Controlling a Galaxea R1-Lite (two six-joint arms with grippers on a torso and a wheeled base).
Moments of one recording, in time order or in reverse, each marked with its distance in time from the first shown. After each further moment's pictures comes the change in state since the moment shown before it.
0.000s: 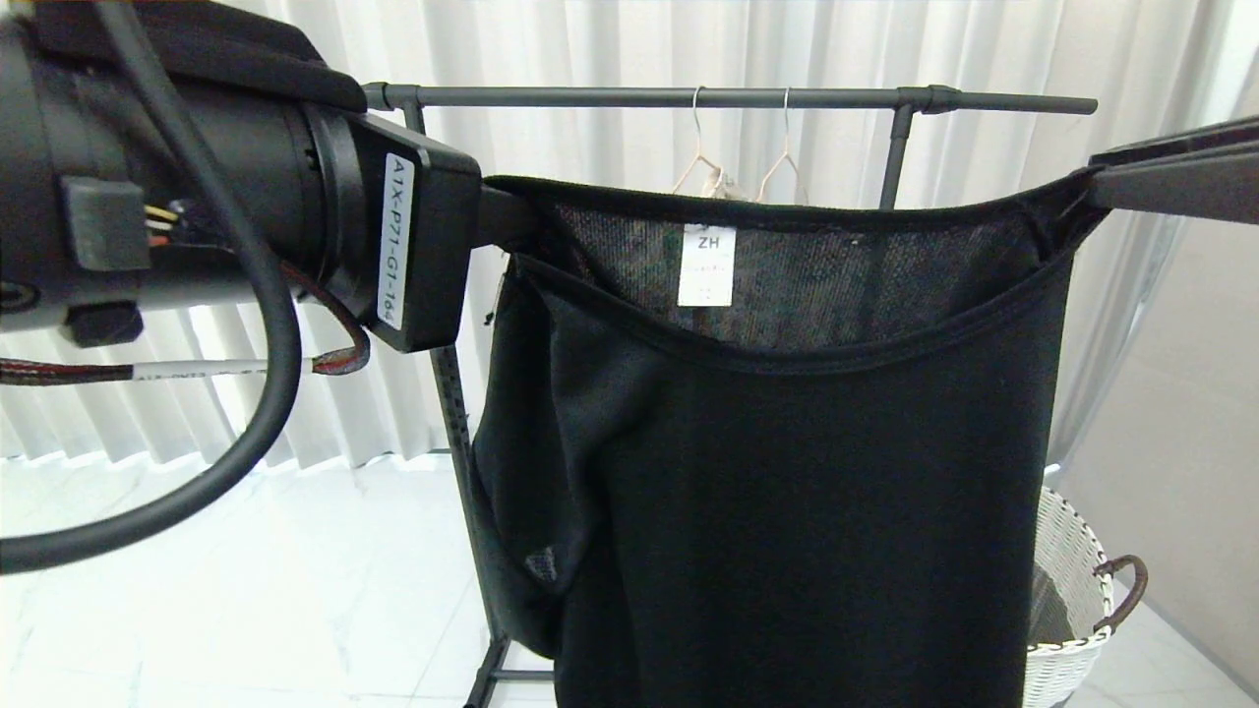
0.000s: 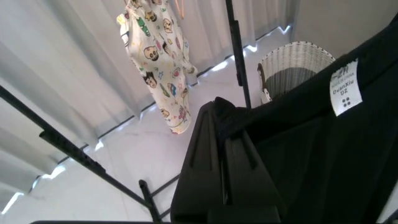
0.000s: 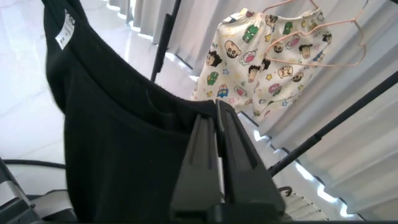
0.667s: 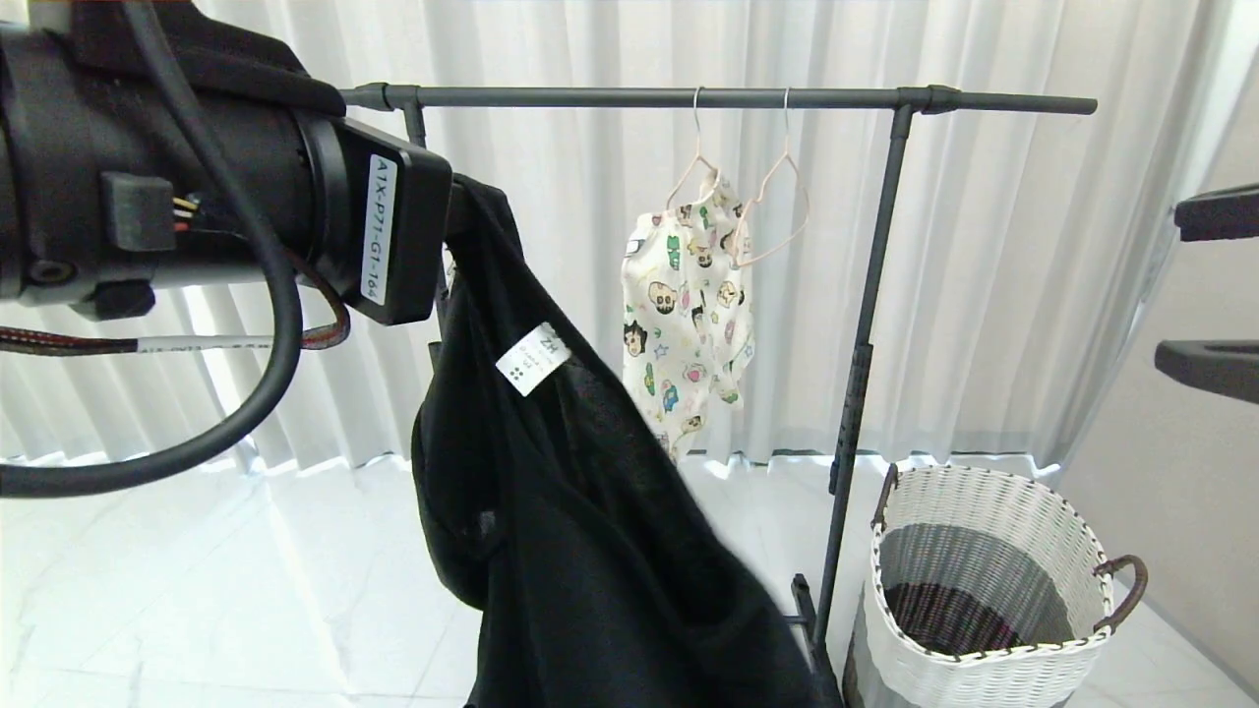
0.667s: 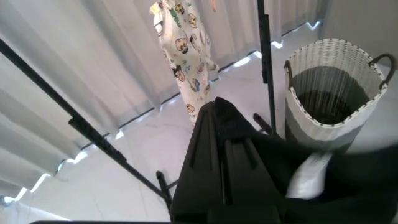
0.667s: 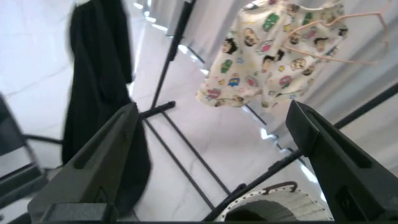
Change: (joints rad) left arm 0.083 0.002 0.001 0.001 0.026 0.029; right arm 0.000 -0.143 0.177 -0.001 0.108 -0.028
